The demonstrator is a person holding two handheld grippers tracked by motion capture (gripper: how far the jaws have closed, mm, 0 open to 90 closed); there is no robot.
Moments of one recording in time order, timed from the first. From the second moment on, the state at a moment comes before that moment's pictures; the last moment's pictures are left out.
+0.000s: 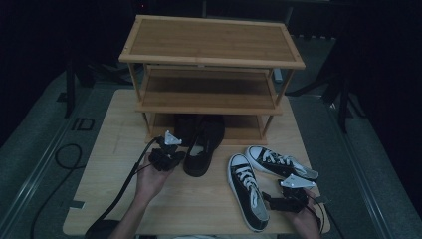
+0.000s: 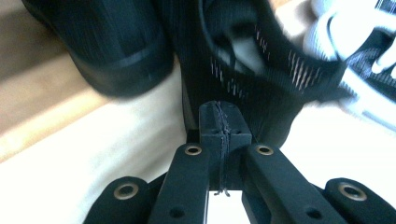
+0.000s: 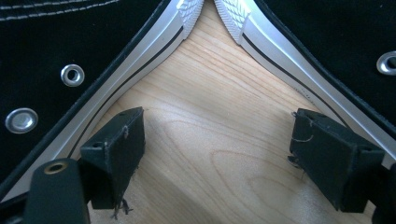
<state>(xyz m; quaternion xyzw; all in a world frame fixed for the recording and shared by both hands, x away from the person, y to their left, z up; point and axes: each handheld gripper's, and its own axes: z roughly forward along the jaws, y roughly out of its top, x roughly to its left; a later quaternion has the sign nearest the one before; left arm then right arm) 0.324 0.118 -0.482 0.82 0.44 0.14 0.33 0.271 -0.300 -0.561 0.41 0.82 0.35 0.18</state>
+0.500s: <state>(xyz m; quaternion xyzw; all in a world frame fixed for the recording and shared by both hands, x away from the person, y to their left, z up) 0.309 0.093 -0.518 0.84 0.43 0.10 0.33 0.271 -0.300 -0.561 0.41 0.82 0.35 0.18</state>
